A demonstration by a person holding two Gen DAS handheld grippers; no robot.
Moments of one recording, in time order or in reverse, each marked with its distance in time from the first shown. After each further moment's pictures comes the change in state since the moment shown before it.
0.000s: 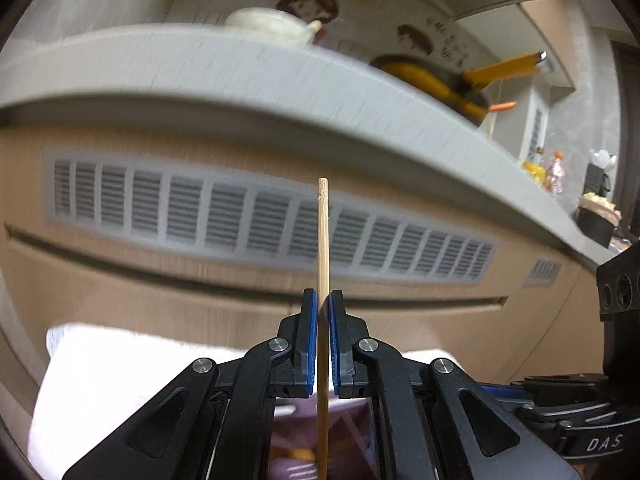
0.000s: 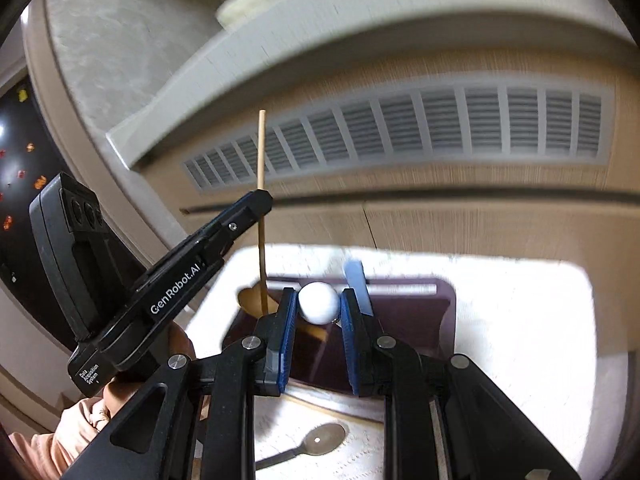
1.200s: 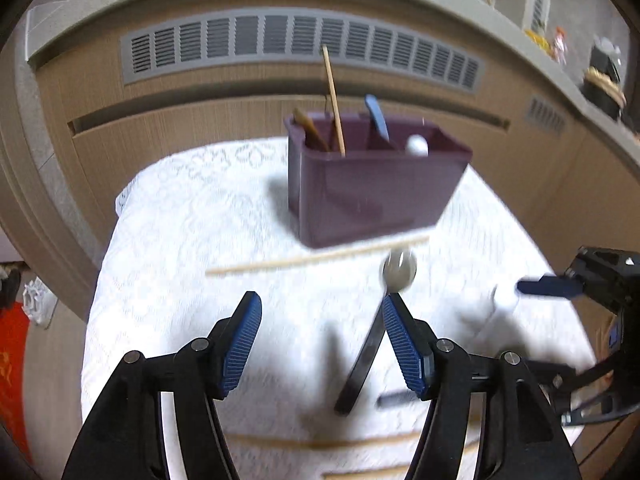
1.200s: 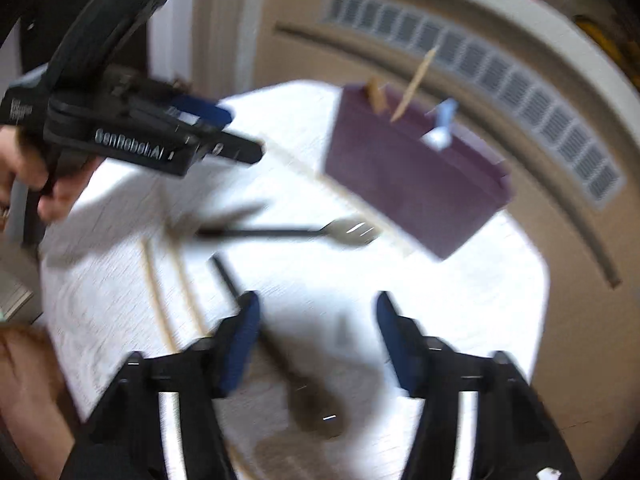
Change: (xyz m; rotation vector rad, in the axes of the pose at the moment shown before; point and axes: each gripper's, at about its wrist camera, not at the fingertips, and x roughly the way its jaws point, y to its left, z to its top) left arm -0.141 0.002 -0.127 0.135 0.462 0.119; right arm -0.025 0.084 -0.182 -0.658 0.284 -0.176
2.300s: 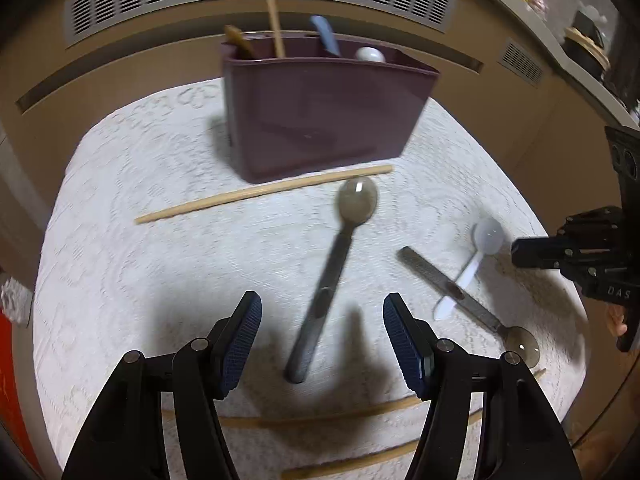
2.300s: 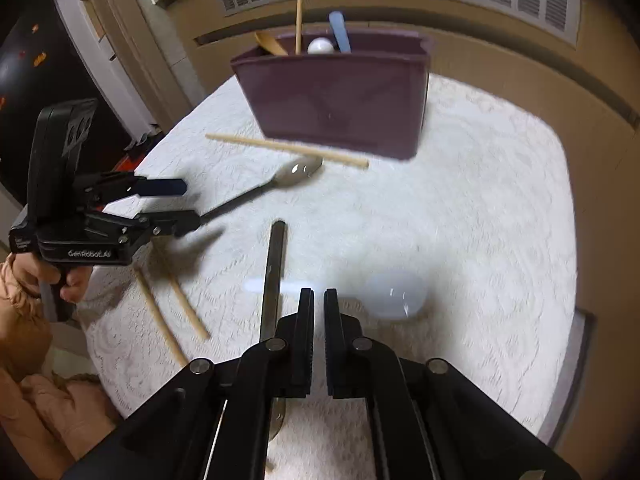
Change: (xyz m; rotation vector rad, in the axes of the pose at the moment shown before) left arm 0.035 -0.027 -0.017 0.058 0.166 -0.116; right arm -0.007 -0.082 -0.049 0.418 0.070 0.189
